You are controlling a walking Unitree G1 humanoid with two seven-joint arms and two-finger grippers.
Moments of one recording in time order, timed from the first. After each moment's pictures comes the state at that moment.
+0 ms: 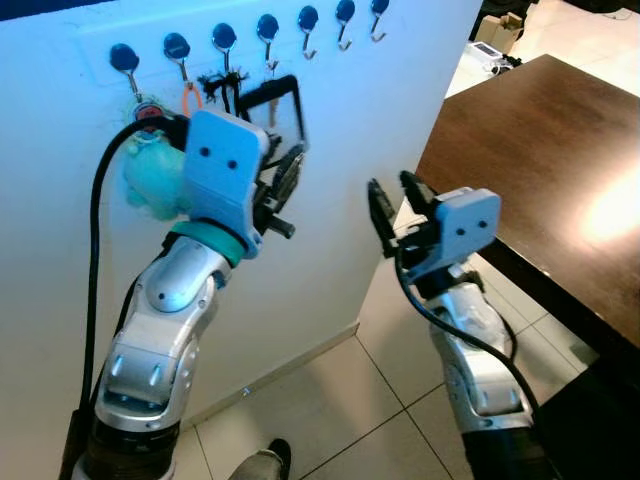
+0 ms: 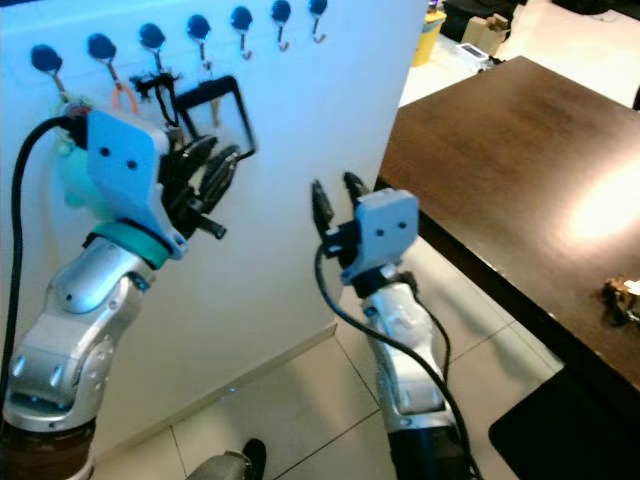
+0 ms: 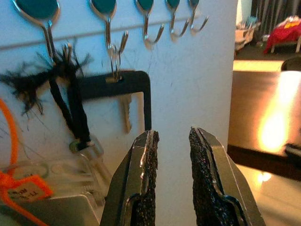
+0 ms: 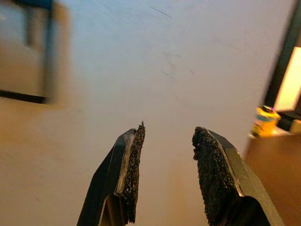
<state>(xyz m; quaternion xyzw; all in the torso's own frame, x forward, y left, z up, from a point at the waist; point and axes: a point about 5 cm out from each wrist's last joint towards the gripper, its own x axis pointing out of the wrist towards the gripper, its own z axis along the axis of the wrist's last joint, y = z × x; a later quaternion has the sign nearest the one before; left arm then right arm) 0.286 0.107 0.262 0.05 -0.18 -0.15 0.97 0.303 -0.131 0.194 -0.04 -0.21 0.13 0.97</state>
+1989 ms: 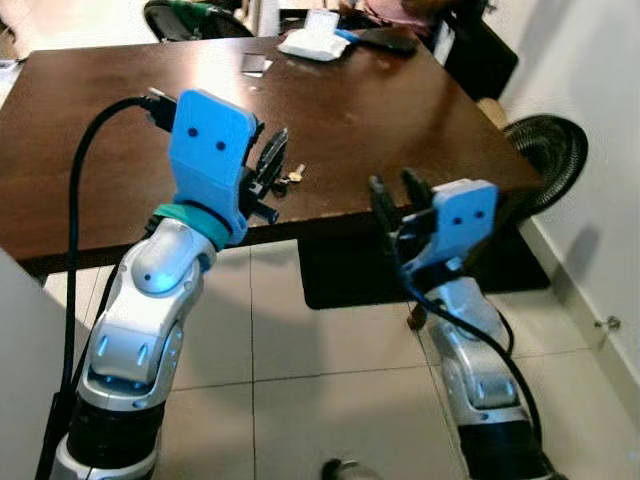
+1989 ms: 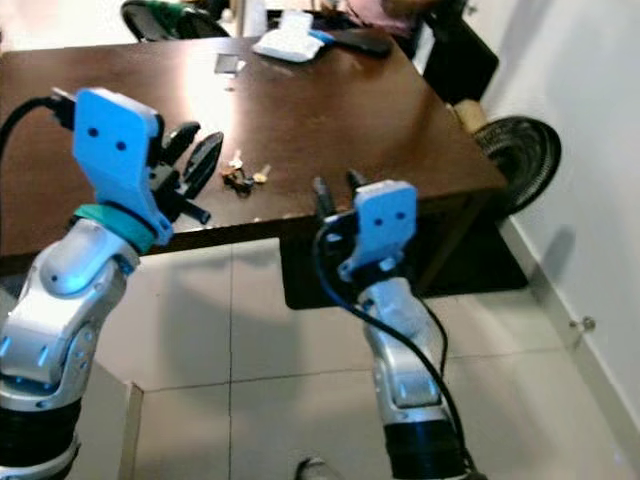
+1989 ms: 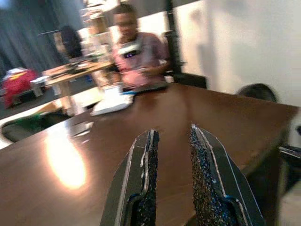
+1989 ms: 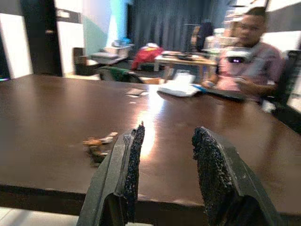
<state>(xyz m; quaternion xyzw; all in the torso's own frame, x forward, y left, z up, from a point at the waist) 0.293 0.110 0.271 0.09 -0.19 -0.16 0.96 0.309 -0.120 0.200 -0.04 -0.20 0.14 0.97</state>
